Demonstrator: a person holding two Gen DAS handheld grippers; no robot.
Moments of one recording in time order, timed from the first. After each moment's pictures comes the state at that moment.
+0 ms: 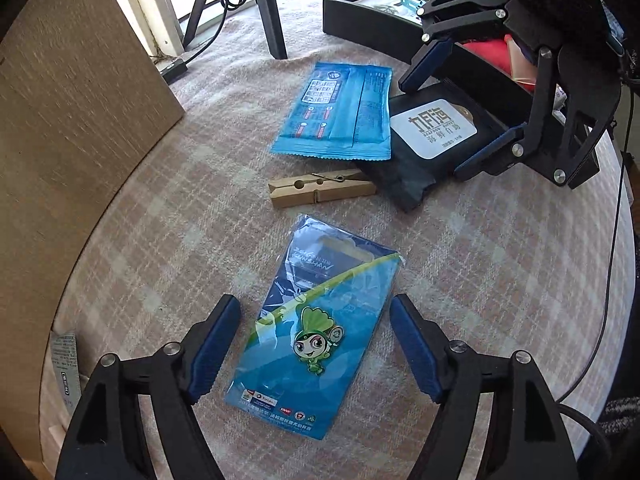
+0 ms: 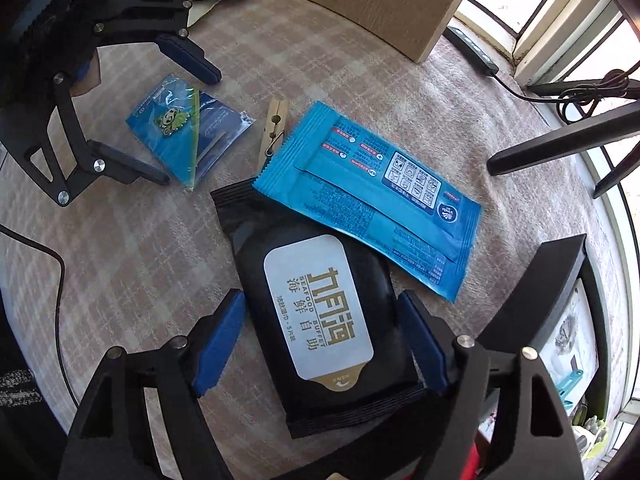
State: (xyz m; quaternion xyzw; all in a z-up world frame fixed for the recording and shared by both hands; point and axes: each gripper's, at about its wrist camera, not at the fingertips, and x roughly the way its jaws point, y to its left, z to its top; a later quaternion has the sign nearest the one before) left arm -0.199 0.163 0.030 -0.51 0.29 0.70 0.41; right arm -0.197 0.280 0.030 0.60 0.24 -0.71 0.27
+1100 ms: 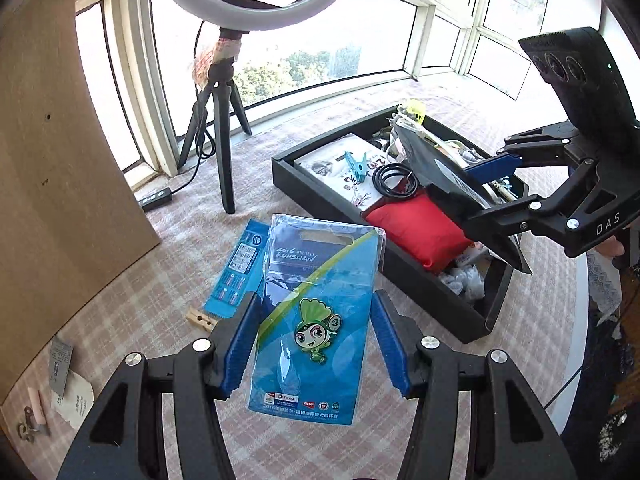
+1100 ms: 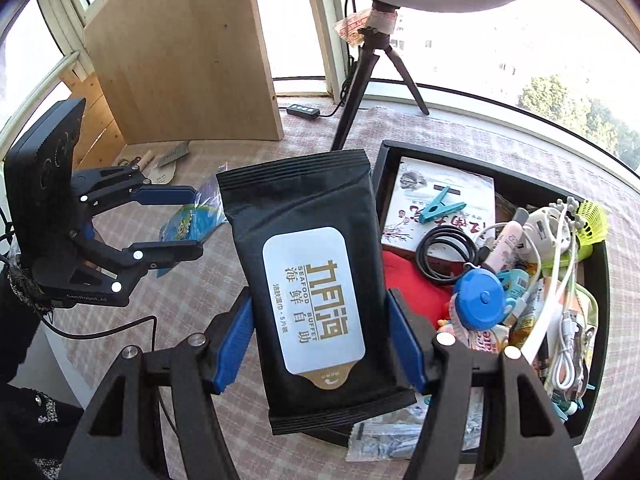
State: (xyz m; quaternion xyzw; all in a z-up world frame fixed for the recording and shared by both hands) left arm -0.132 0.254 0.138 -0.42 0.16 0.79 0.41; right arm -0.081 0.430 0.159 0.51 -0.02 -0.85 0.09
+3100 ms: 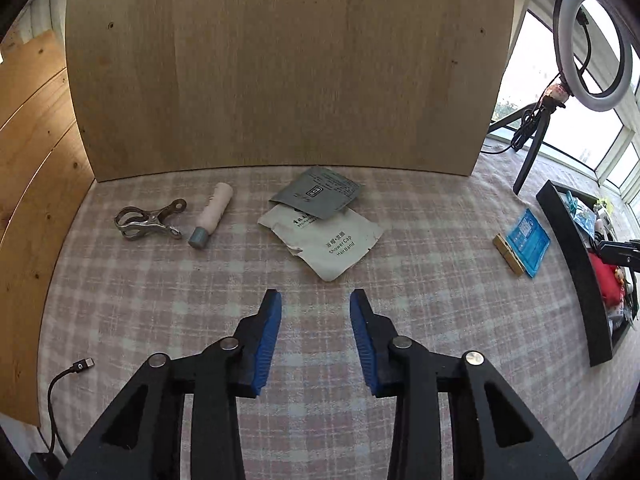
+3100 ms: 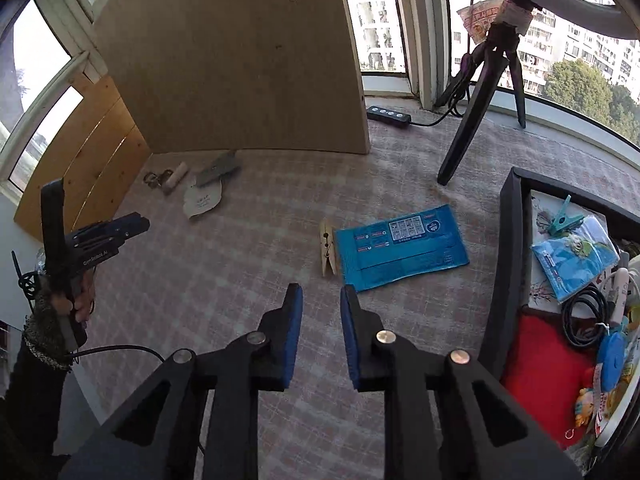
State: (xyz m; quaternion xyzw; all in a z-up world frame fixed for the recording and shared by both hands) left arm -0.183 -0.047 0.082 -0.48 -0.02 0.87 0.07; right arm -0.164 0.276 0.126 0.52 -0.05 -0.83 0.19
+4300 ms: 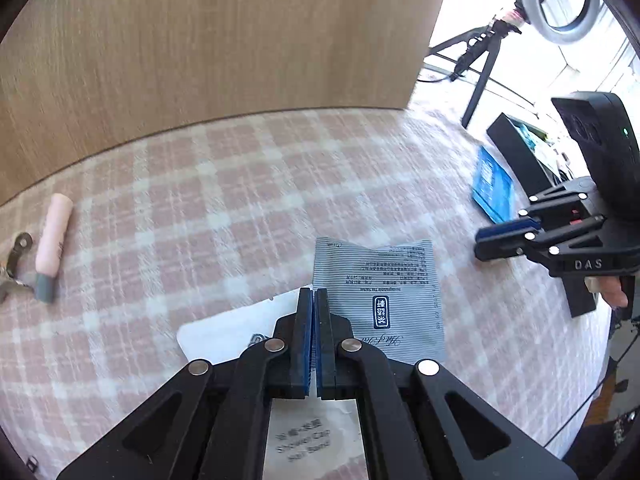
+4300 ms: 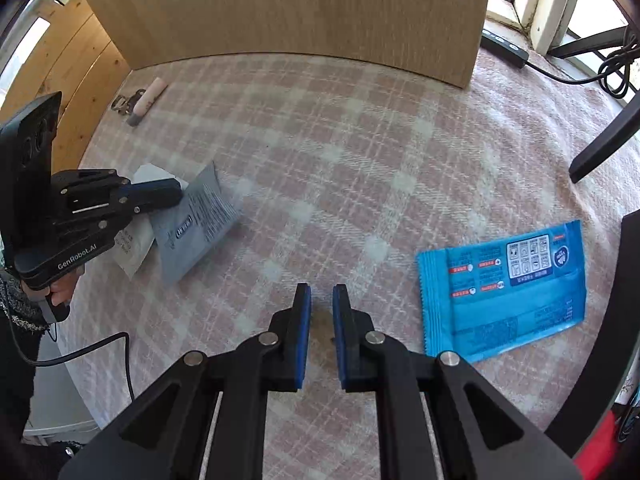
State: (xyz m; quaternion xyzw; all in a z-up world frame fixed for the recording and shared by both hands) left arm -0.172 0.023 0.018 -0.55 0.03 0.79 0.28; right arm -0.207 0.211 0.039 0.63 0.01 -0.74 0.23
